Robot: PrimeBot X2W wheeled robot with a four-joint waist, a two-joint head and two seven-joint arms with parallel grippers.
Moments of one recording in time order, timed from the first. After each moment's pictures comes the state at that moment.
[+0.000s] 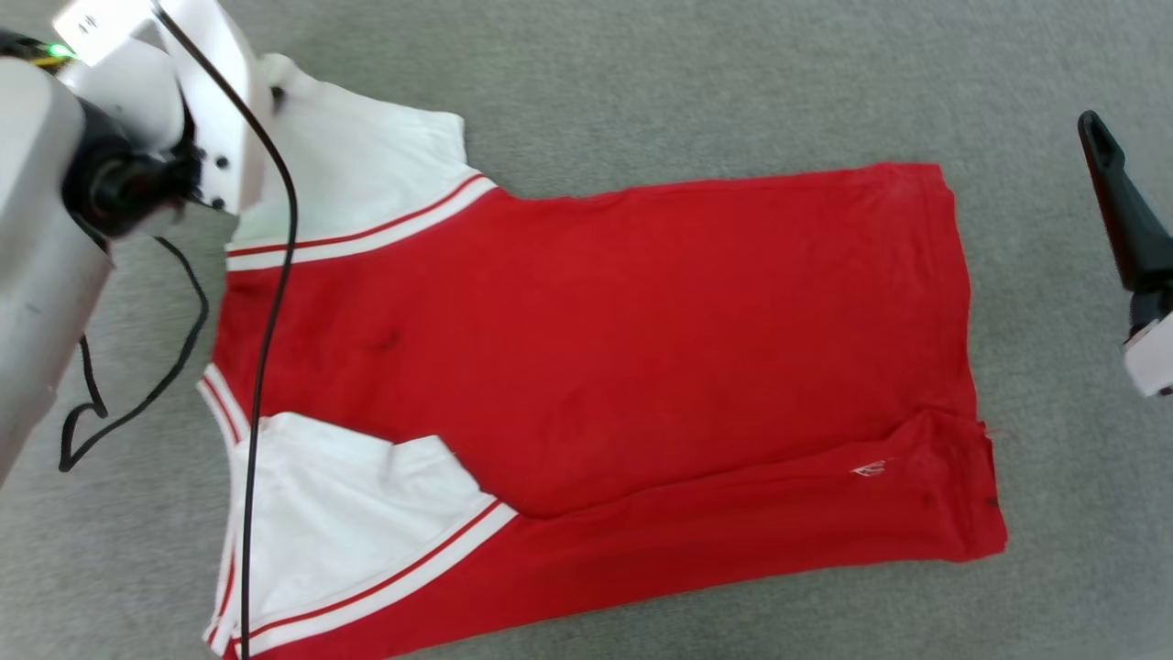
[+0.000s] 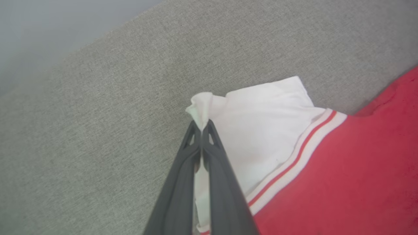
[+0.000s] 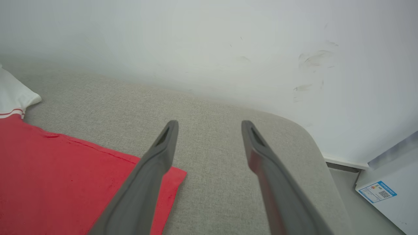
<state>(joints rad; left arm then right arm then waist) -1.23 0.63 -0.85 0.60 -0.93 -0.13 0.65 -0.43 -0.48 0.02 -0.13 0.39 0.13 0.20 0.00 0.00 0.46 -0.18</state>
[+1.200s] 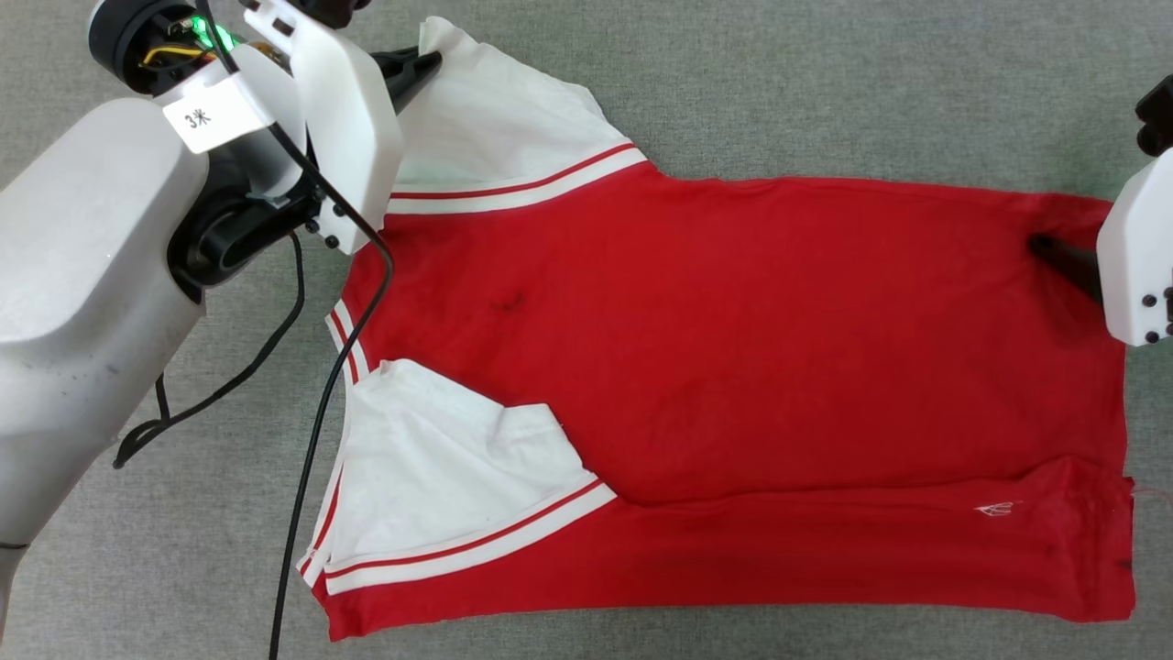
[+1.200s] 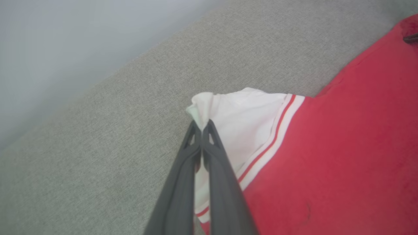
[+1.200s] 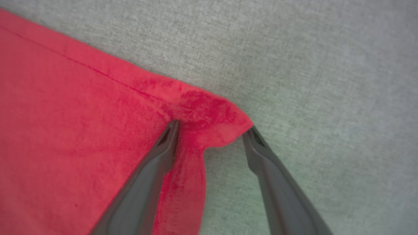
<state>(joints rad) -1.20 0.64 -0.91 0.30 -0.89 -0.12 0.44 -0.82 -0.67 0.52 0.43 0.71 0.13 0.77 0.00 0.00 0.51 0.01</state>
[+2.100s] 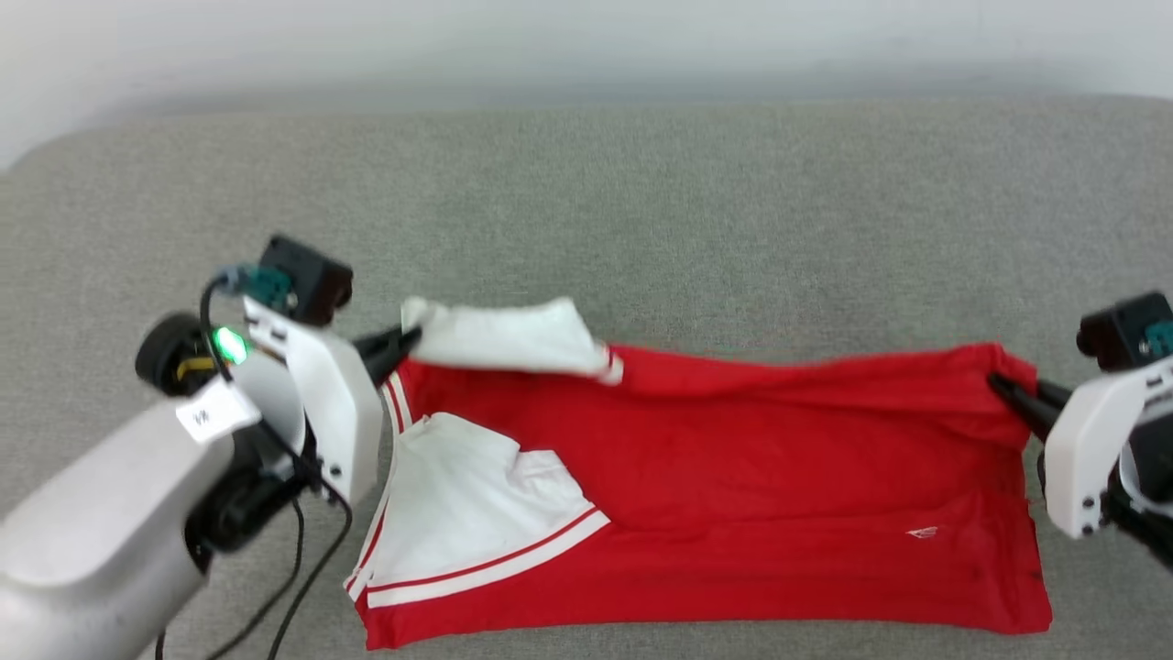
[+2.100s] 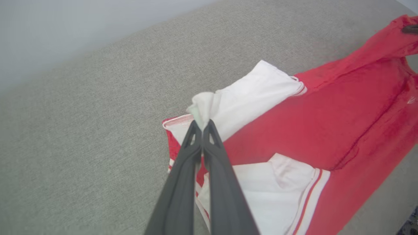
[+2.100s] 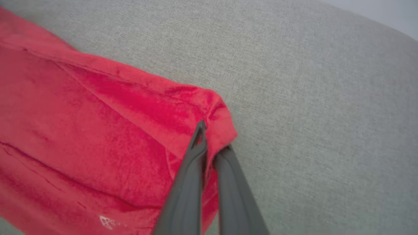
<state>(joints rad) -0.77 0.76 -0.93 0.13 -0.97 0.03 0.27 -0.54 -0.70 0.61 0.40 0.76 0.13 0.25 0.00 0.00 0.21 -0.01</state>
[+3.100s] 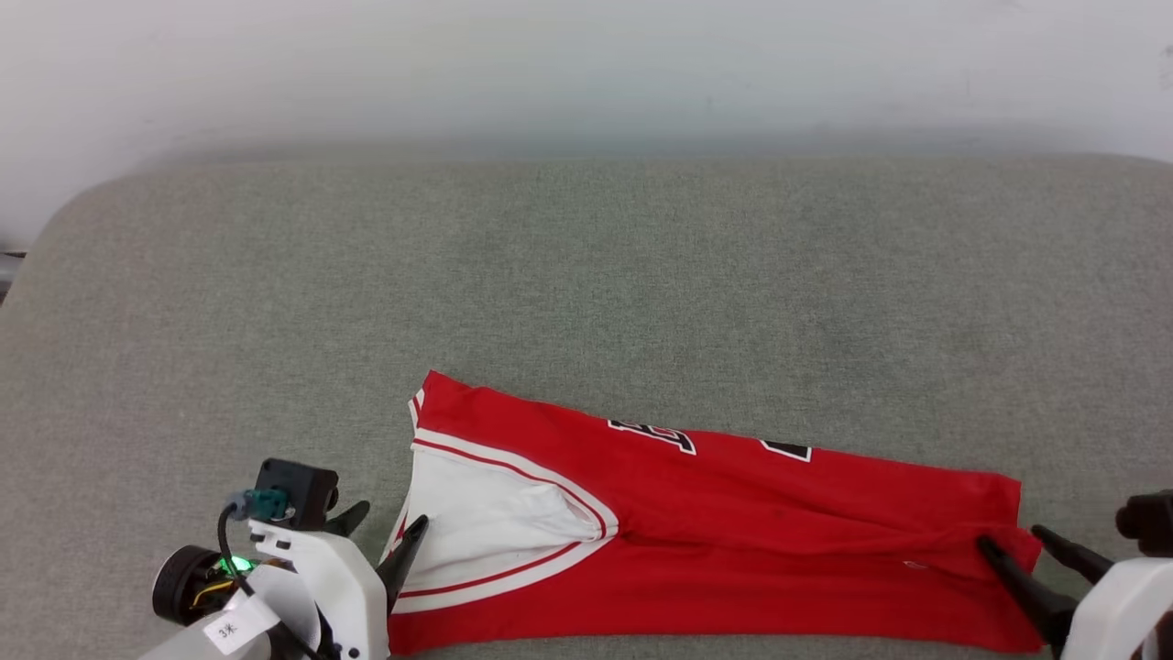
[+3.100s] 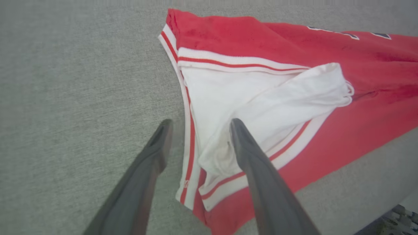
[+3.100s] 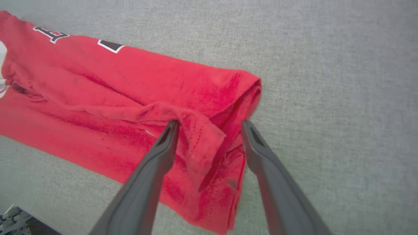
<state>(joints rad) -0.40 0.75 -0.96 0.12 -1.04 0.21 0.06 -0.06 -0.61 0.32 0.25 0.75 0.13 0.17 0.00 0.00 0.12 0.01</state>
